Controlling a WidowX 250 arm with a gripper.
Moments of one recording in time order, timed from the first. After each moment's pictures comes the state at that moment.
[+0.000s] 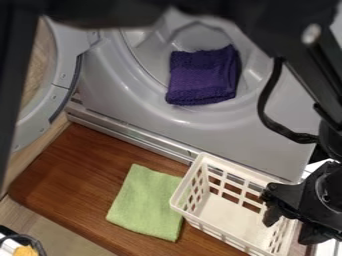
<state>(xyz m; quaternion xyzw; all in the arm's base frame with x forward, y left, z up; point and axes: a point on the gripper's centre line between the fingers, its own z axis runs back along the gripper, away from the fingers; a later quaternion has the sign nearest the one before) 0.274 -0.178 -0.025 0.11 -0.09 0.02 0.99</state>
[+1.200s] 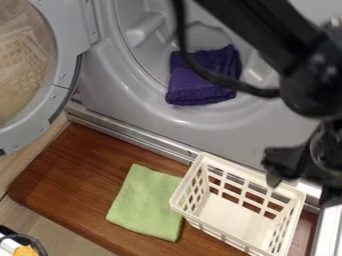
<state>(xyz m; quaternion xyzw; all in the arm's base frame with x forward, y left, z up) 0.284 -0.172 0.051 0.03 -0.21 0.04 0.98</state>
